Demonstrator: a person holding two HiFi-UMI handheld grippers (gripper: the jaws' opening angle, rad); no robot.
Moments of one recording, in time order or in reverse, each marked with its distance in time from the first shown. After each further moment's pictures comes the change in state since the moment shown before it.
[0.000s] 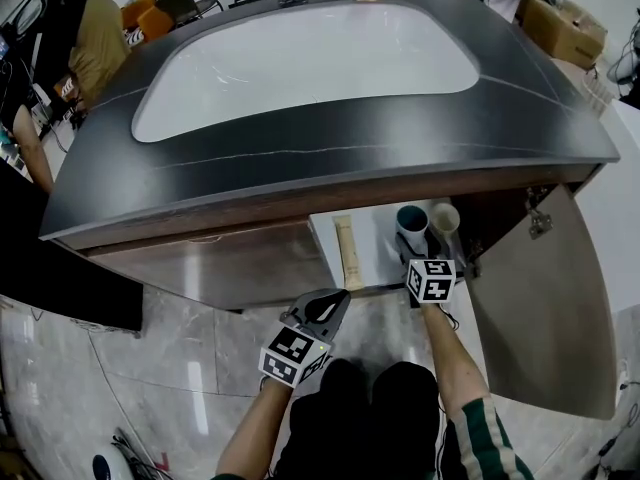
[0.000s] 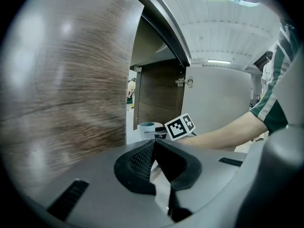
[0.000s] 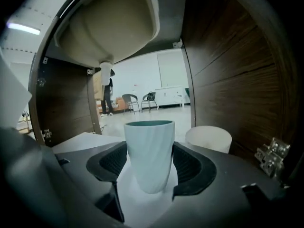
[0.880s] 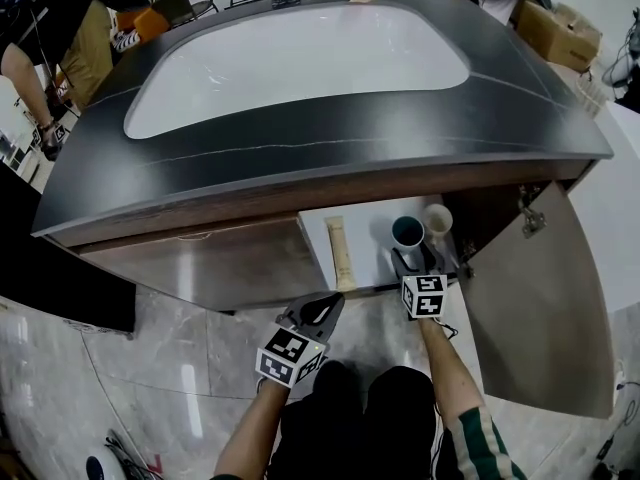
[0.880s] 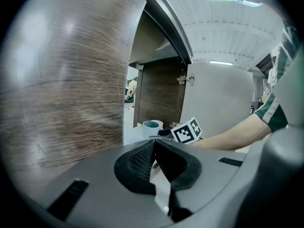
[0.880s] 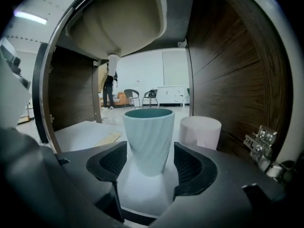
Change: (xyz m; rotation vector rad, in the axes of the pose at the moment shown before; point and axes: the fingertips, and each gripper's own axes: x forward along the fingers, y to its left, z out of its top) left arm 0.010 -0.002 -0.017 -0.034 -0.001 0.008; right arm -0.017 -0.005 -0.033 -0.093 0.030 -0.015
